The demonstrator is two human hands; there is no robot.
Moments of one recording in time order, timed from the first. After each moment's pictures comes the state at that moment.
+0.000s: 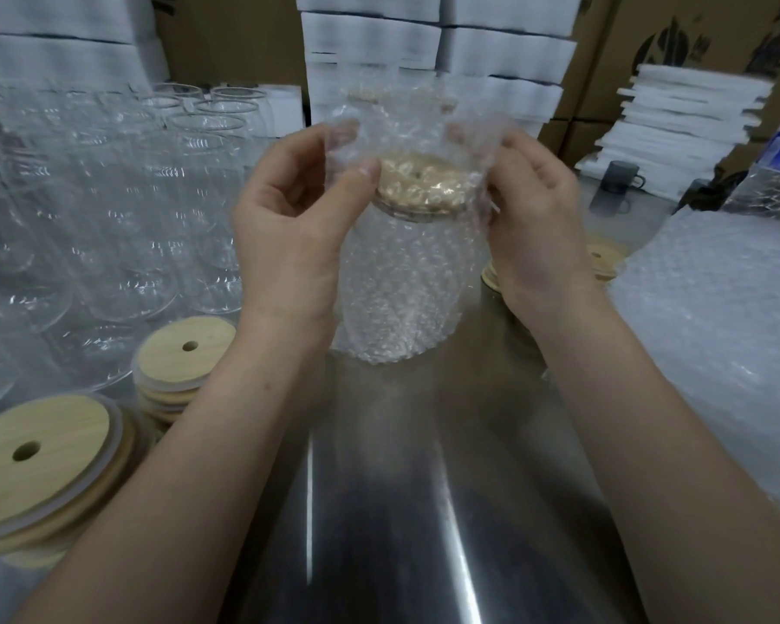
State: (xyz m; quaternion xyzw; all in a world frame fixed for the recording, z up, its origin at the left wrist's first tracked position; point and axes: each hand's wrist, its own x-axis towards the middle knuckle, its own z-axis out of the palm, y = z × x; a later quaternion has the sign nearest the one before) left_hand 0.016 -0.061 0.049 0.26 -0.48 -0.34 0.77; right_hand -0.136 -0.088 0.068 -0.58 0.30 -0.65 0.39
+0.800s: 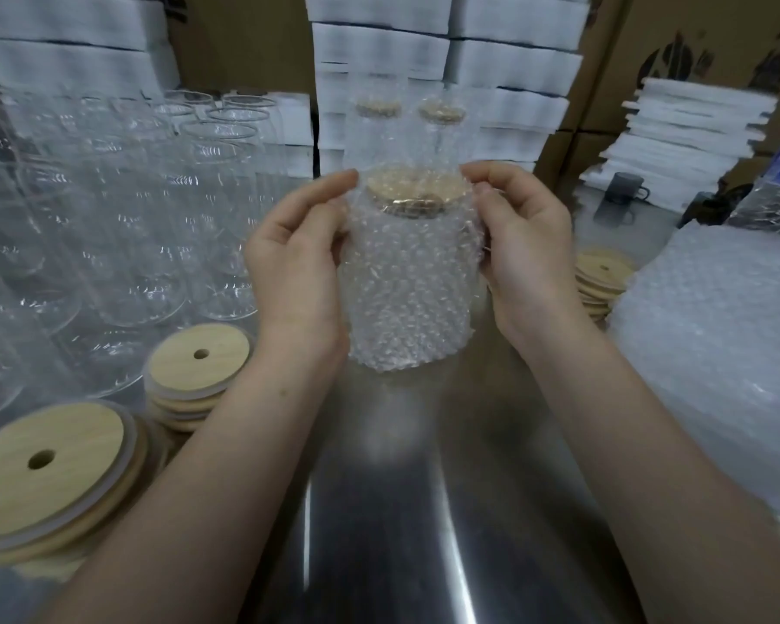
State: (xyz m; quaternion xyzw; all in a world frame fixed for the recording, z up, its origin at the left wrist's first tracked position) left_hand 0.014 -0.065 0.044 0.33 -0.33 -0.42 0.77; right_hand -0.126 -0.083 0.058 -0.53 0.43 -0.64 0.36
